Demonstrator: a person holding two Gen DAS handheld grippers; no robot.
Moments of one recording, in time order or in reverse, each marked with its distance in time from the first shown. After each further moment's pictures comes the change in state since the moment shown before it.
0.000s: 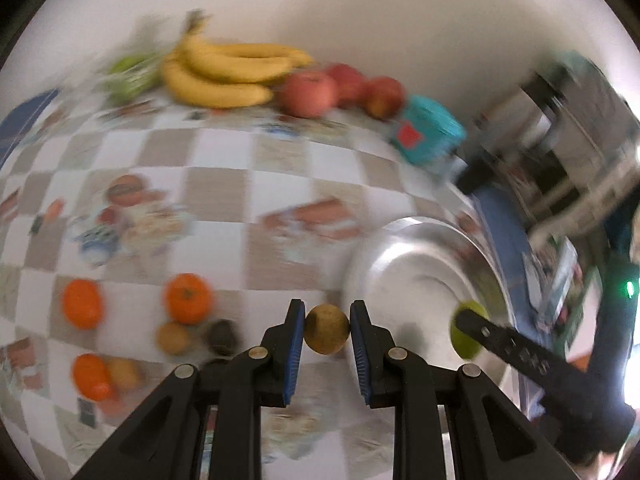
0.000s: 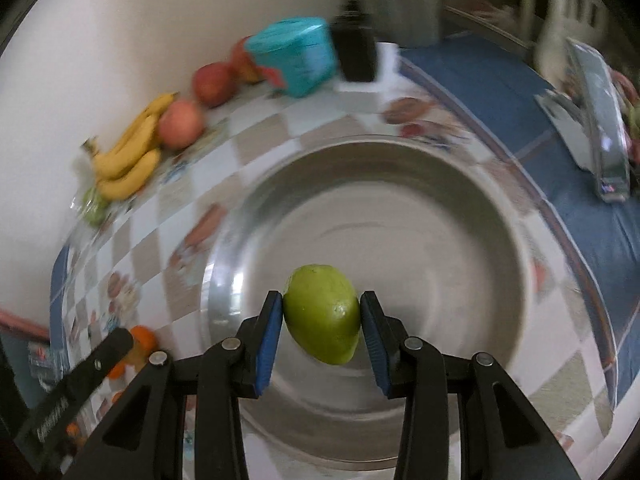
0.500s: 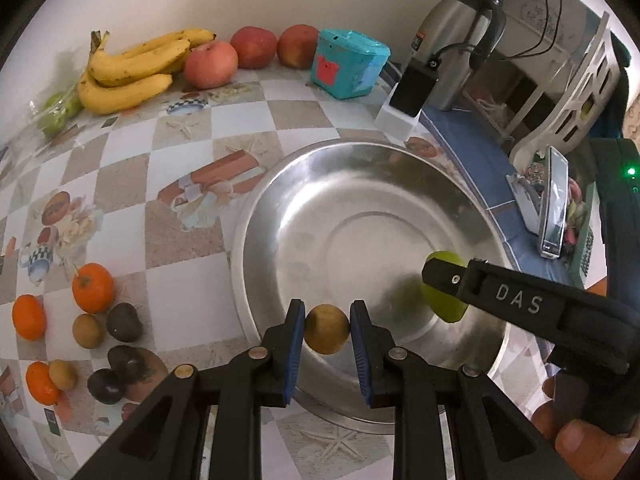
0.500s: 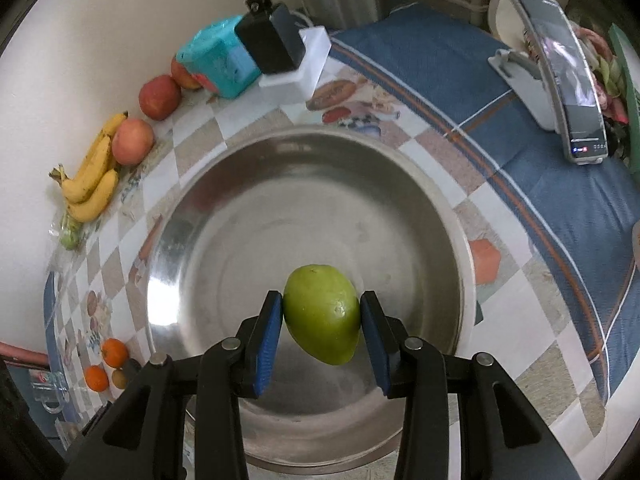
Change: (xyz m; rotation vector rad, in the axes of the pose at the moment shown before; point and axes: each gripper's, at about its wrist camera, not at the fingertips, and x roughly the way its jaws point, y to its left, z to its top) left arm 0.041 -0.062 -0.032 0.202 0.087 0.010; right arm 0.011 -0.034 -0.001 0.068 0.059 -0.034
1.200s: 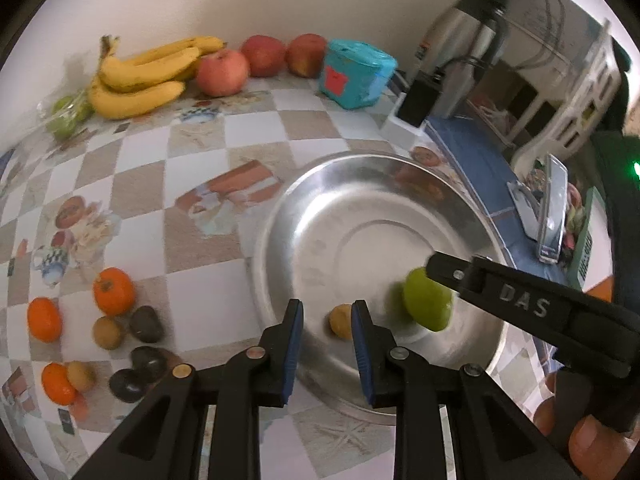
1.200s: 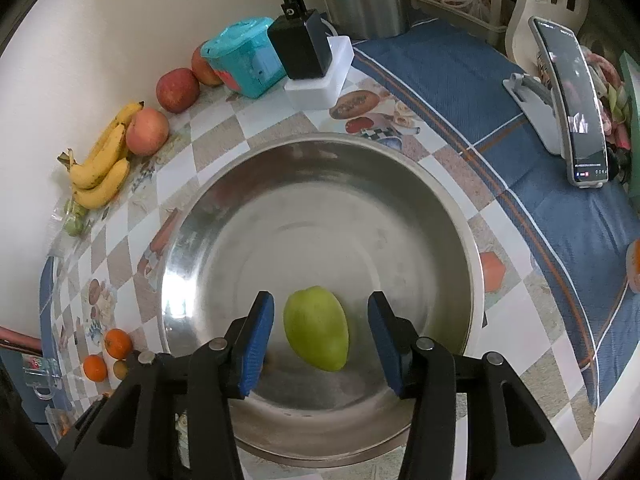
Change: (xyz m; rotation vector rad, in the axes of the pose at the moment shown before) left arm -0.017 0.013 0.004 -0.021 -0.012 0.013; right arm -0.013 0.017 0.002 -0.056 -0.034 -0.013
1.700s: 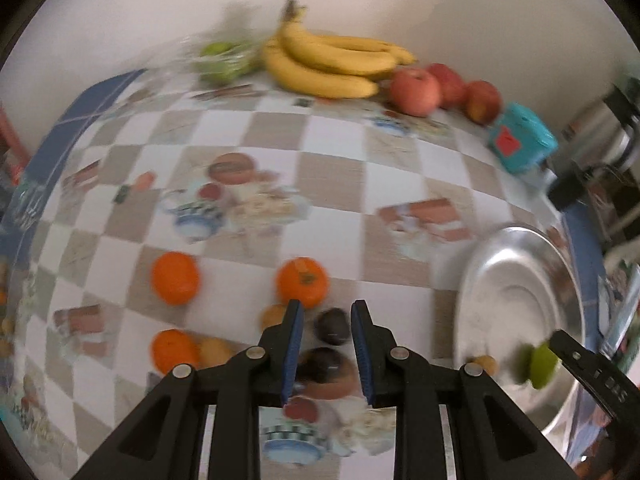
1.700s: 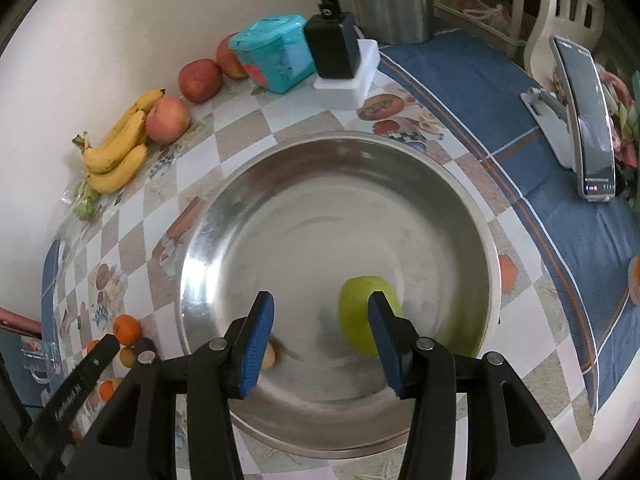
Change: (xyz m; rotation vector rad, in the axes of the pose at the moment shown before) left arm -0.034 0.106 -0.001 -0.337 -0.028 0.290; right arm -0.009 0.019 -0.006 -0.076 -0.009 0.017
